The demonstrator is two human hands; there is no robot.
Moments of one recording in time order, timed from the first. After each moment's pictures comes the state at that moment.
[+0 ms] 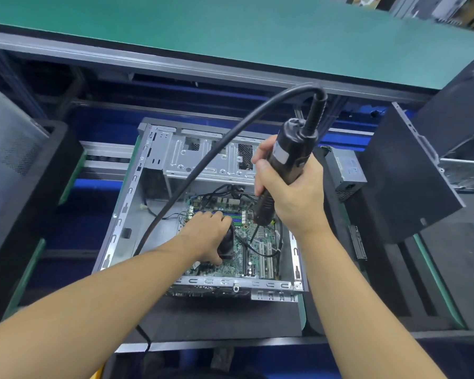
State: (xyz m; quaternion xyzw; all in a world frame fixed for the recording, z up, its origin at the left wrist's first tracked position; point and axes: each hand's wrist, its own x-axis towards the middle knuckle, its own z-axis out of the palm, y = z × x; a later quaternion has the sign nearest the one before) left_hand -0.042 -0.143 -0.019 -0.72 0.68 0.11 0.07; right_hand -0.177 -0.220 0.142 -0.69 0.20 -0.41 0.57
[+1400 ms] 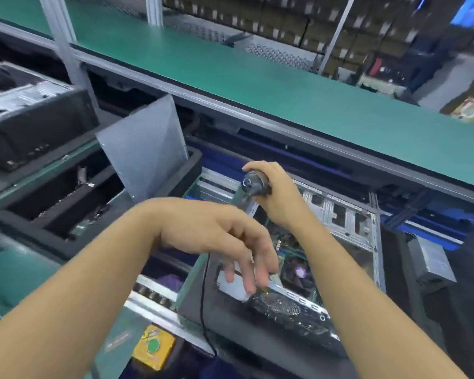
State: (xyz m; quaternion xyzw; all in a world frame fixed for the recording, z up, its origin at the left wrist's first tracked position) left_hand 0.023 0.100 0.211 -0.50 0.56 0.56 -0.35; right_hand -0.027 -0.097 0.167 -0.93 0.06 -0.16 0.32
